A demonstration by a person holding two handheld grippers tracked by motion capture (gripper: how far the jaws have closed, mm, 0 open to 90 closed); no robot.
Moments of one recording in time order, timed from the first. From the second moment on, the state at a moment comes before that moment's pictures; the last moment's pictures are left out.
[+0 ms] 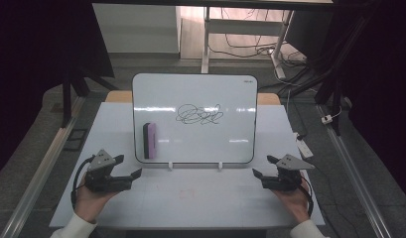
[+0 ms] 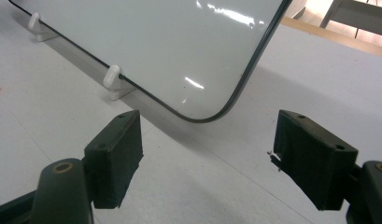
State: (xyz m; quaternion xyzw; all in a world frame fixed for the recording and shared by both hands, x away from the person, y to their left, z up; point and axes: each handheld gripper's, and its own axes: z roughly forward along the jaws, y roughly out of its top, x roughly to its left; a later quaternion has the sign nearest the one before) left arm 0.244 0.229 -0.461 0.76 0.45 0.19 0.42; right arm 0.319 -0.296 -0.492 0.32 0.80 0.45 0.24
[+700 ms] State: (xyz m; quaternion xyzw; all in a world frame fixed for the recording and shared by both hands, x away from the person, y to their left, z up) left arm 0.301 0.204 -0.424 0.76 0.46 0.20 0.42; right arm 0.318 -0.293 -0.492 0.32 0.80 0.44 0.24
